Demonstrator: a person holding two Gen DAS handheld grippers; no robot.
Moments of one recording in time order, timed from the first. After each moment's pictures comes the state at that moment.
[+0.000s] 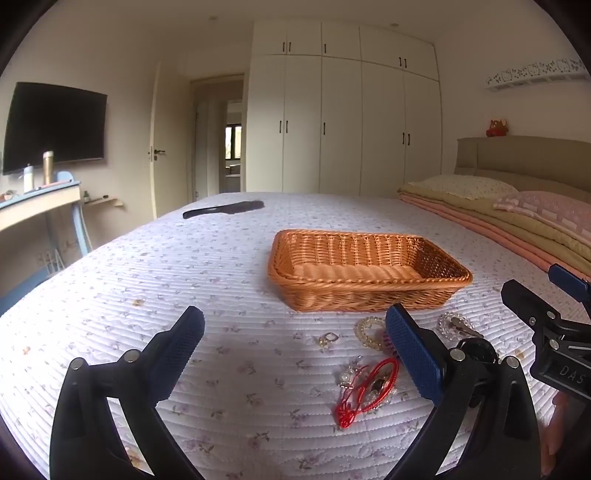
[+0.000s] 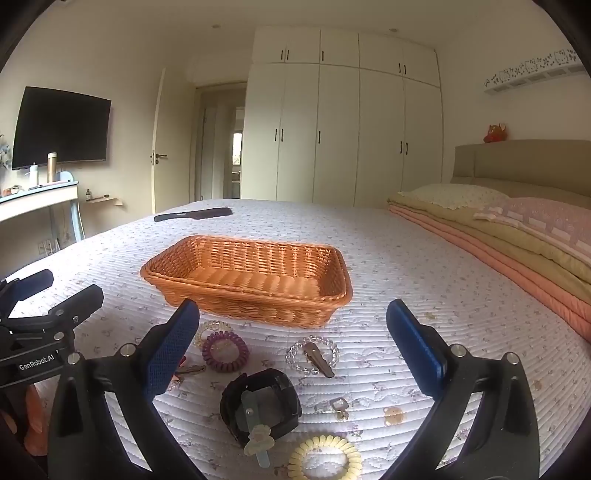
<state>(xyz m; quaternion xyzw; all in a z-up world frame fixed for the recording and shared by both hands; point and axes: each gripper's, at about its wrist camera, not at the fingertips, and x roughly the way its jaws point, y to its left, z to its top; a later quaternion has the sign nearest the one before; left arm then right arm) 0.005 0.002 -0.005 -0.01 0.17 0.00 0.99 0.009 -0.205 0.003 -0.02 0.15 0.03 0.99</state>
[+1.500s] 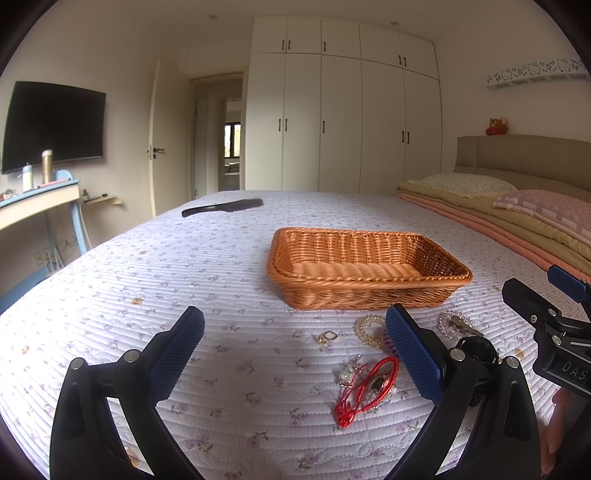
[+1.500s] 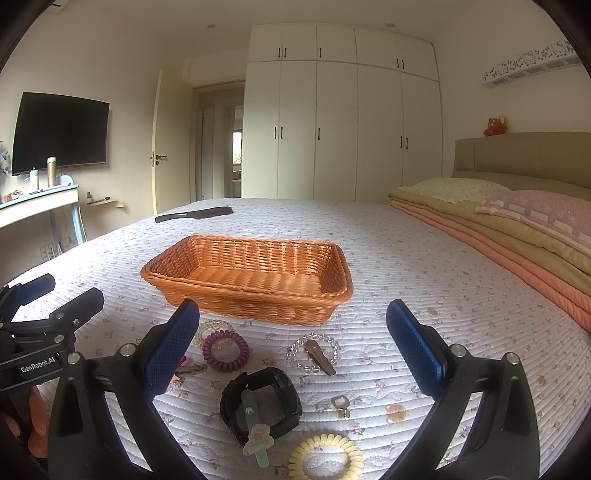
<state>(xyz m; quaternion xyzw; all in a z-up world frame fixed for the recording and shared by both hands) 0.005 0.001 -0.005 -0.01 0.17 0.00 0.99 0.014 -0.209 -0.004 -0.01 0.16 0.04 0.99</state>
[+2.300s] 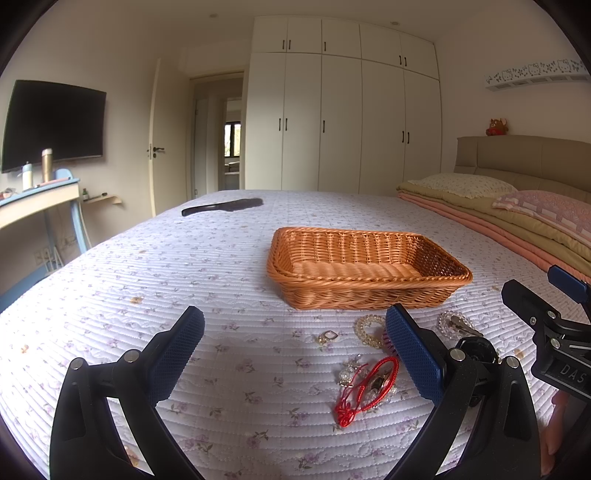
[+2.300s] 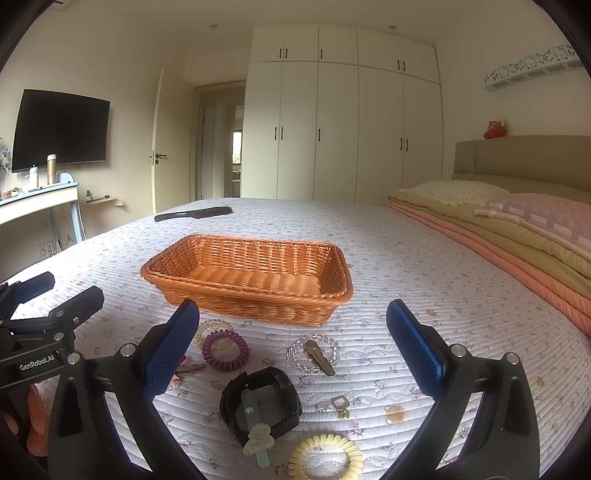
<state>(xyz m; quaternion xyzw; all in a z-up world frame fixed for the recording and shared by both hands) 0.006 0.001 -0.005 -0.01 0.17 0.00 0.99 0.011 -0.207 -0.003 -0.01 0.15 0.03 0.99</state>
